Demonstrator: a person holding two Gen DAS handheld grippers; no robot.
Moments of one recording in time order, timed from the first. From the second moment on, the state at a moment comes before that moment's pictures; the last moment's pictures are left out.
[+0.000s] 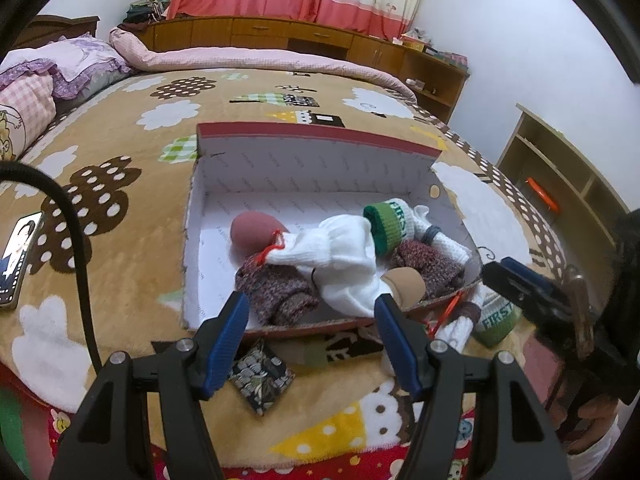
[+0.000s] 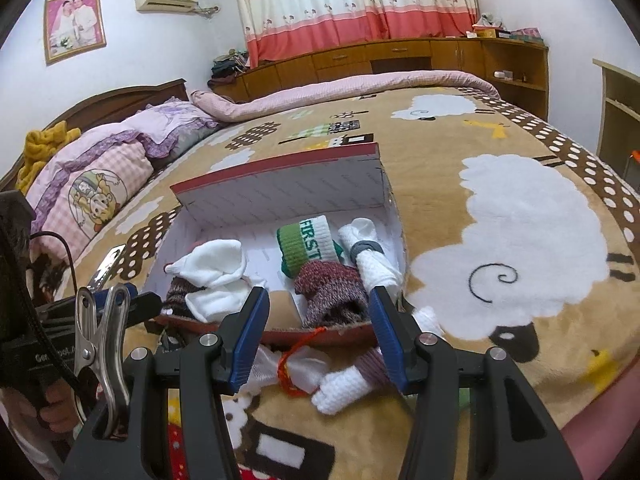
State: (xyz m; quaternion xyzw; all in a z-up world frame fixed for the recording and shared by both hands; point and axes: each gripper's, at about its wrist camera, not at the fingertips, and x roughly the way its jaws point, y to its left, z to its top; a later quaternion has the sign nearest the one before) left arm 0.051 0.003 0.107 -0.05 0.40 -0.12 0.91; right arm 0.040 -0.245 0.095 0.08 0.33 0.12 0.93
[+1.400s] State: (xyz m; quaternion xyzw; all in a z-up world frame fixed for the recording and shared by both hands) left arm 0.049 0.013 0.027 -0.03 0.46 -0.07 0.88; right arm 0.020 -0.292 0.030 0.01 0.37 0.05 0.93
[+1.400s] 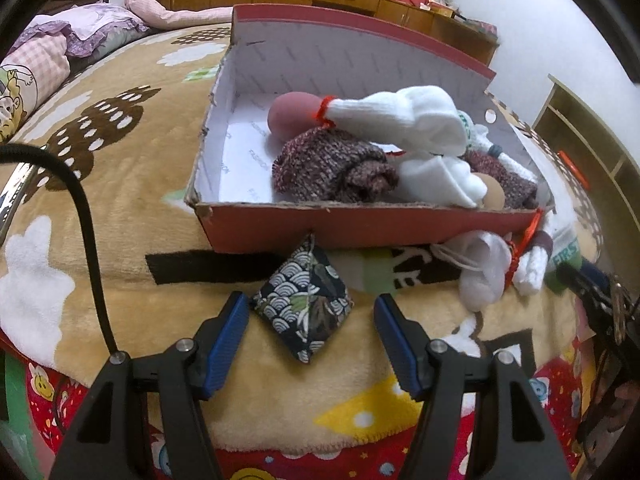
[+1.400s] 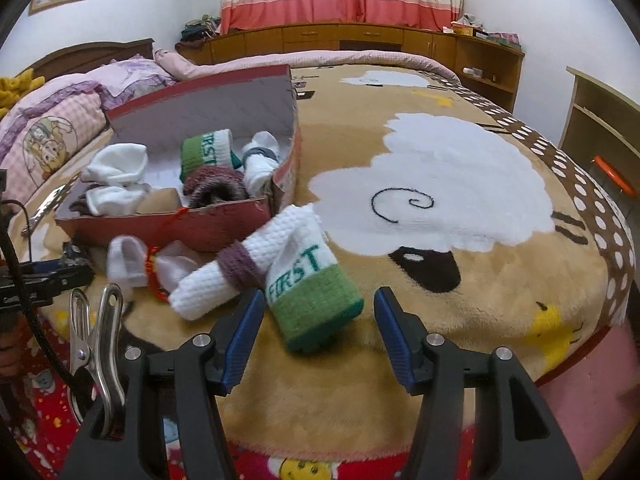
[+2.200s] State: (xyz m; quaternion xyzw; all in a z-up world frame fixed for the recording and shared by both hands) left arm 0.052 0.021 0.025 -0.05 0.47 -0.07 0.88; right arm 0.032 -0.296 0.018 0.05 0.39 0.07 0.92
